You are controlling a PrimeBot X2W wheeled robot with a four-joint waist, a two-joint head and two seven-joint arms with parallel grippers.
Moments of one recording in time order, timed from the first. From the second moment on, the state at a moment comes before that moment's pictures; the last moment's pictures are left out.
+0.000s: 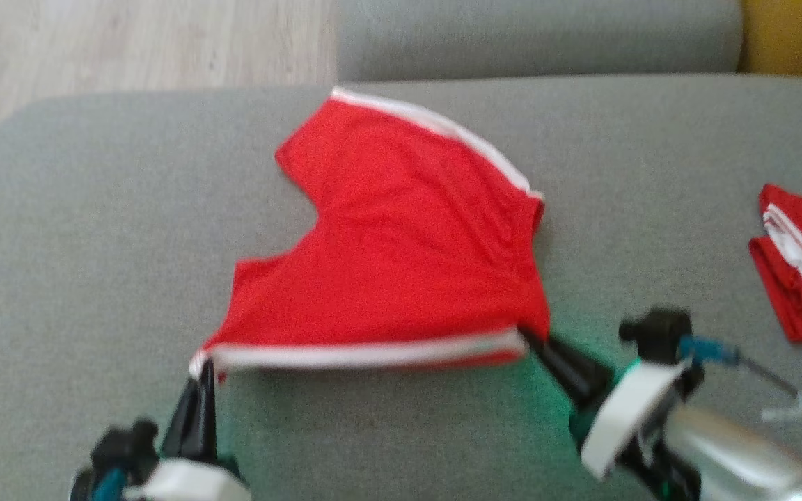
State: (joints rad) left arm -0.06 0.10 -0.13 0.45 -0.30 -0.11 -0.26; right arm -0.49 -0.50 1.13 0.43 1.00 0.13 -0.26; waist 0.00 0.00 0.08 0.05
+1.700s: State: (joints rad) left arm -1.09 0.41 -0.75 0.94 -0.45 -0.13 -0.16; right arm -0.72 -0.41 0.99 0.29 1.32 0.13 -0.26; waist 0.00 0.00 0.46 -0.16
